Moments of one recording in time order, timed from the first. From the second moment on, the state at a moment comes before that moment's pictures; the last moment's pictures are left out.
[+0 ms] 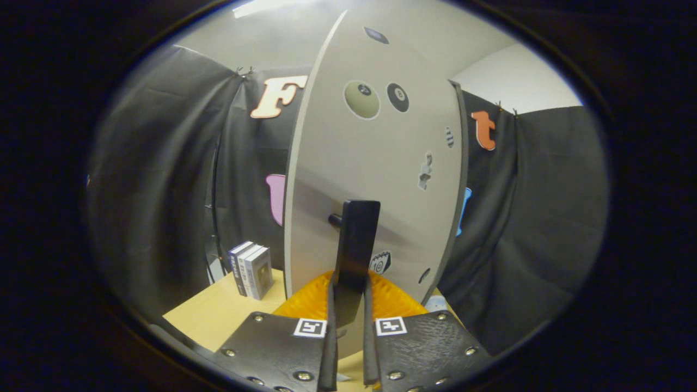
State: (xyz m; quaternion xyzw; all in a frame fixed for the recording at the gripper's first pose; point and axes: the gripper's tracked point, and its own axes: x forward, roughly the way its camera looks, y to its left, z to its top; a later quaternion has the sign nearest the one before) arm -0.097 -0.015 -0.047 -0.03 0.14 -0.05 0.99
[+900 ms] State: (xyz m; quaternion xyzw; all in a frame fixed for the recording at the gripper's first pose) arm -0.157 -0.096 -0.040 -0.03 0.16 -0.16 0.97
